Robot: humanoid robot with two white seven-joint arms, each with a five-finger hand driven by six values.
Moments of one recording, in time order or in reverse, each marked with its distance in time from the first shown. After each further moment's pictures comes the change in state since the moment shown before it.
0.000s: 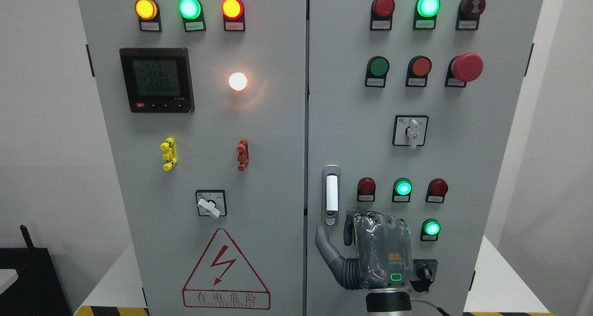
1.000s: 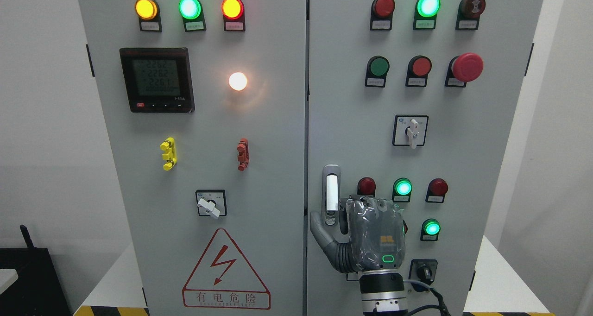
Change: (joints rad) left arm 0.000 0.000 0.000 0.000 0.000 0.002 -0.002; right arm -0.065 0.000 0.005 0.053 0.022 0.016 0.009
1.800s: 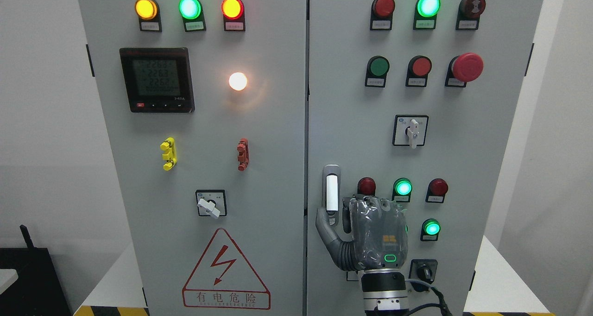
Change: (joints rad) left arm 0.000 0.000 0.003 0.000 0.000 -0.002 0.000; right arm -0.002 0.001 -0.009 0.012 0.002 0.010 -0.008
